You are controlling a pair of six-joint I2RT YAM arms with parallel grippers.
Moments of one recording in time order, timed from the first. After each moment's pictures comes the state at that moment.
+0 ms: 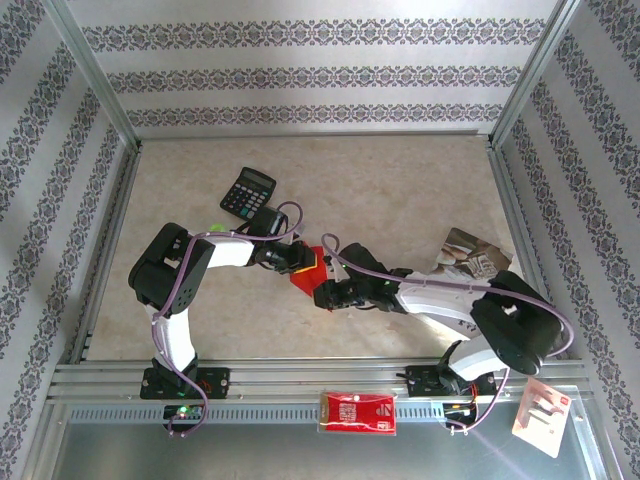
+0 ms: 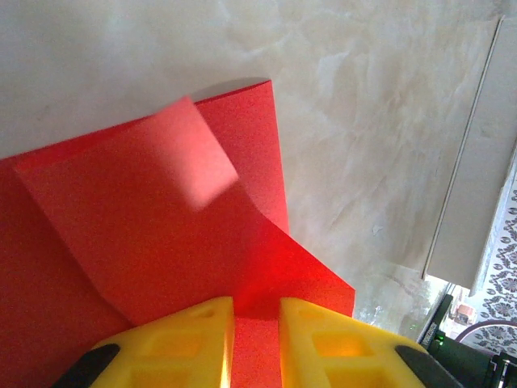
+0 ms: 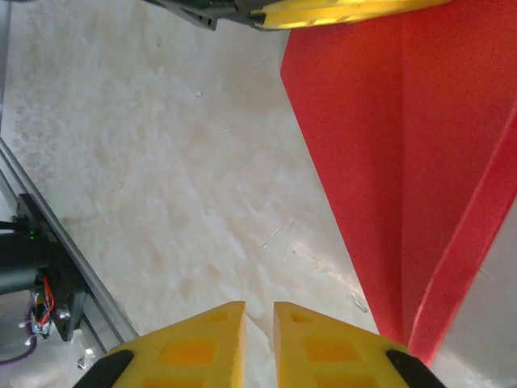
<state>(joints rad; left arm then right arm) -0.46 1.89 0.93 -0.01 0.66 -0.68 0.82 1.48 0.63 0.00 -0.41 0.71</state>
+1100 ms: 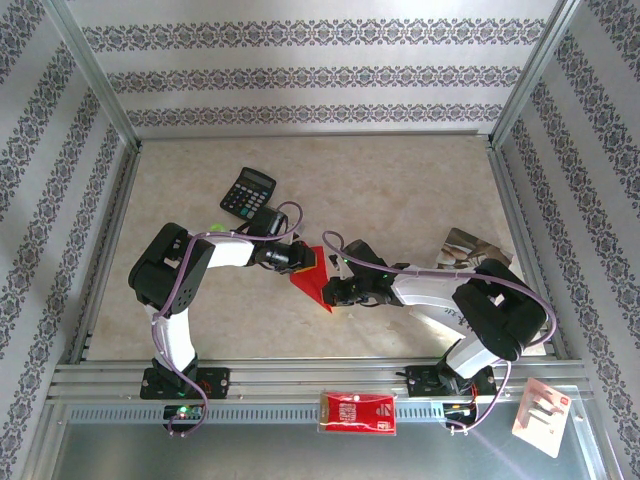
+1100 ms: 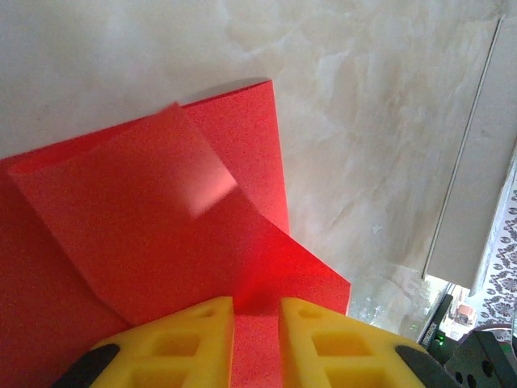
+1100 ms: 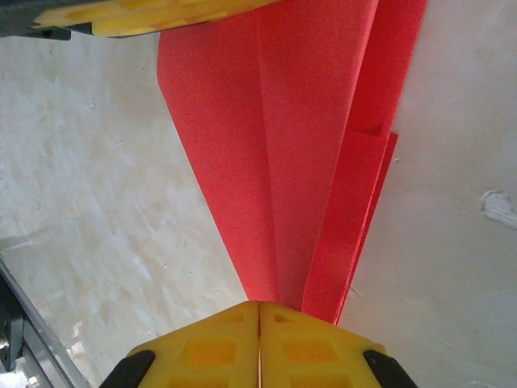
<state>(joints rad) -0.46 1.89 0.93 -0.01 0.66 -0.68 0.74 1.56 0.63 -0.03 -0.41 0.67</state>
